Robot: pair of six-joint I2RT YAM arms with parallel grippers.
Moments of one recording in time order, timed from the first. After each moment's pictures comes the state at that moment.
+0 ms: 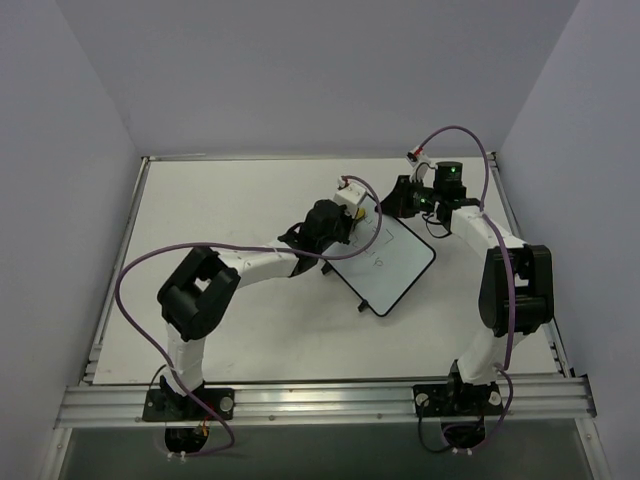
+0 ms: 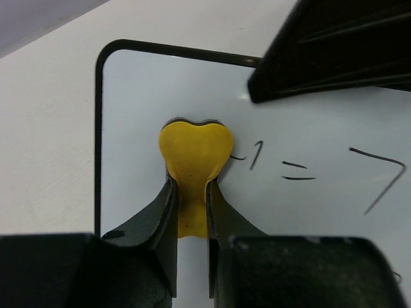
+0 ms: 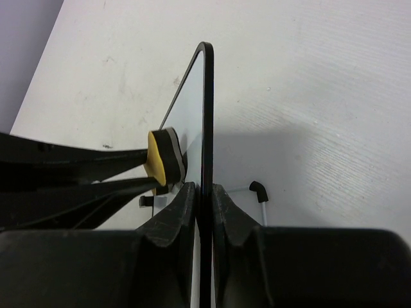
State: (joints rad) left arm -0.81 1.97 1.29 0.37 -0.16 -0.06; right arm 0.08 1.75 1.18 -0.04 -0.76 0.17
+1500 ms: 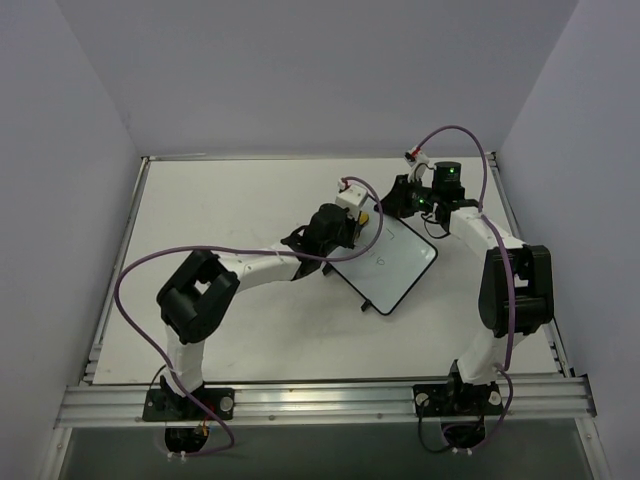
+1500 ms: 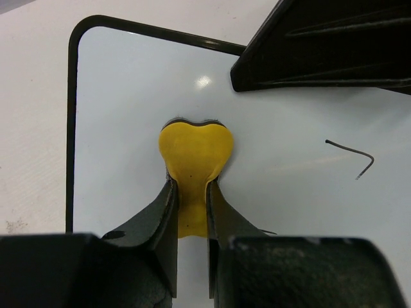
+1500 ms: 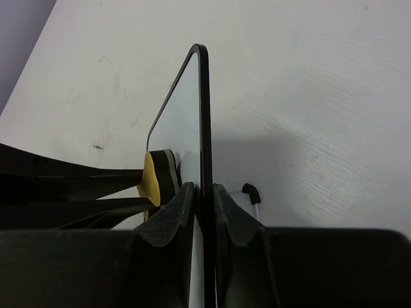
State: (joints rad) left arm -0.84 1.95 1.28 0.33 -0.19 -0.17; right arm 0.09 1.75 1.17 -0.01 -0.75 0.13
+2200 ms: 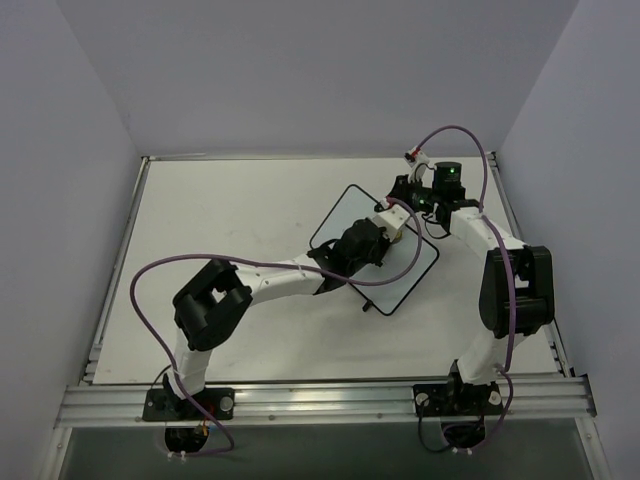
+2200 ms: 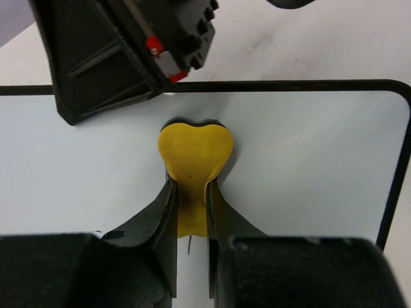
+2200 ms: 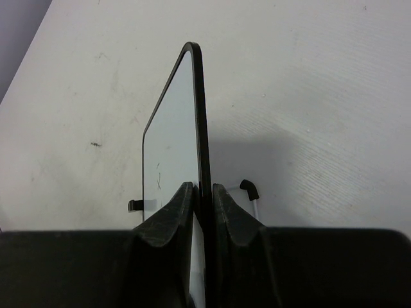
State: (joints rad) left arm -1.01 1.99 1.40 0.26 -0.24 -0.04; right arm 0.09 1.74 1.17 -0.02 -0.74 0.12
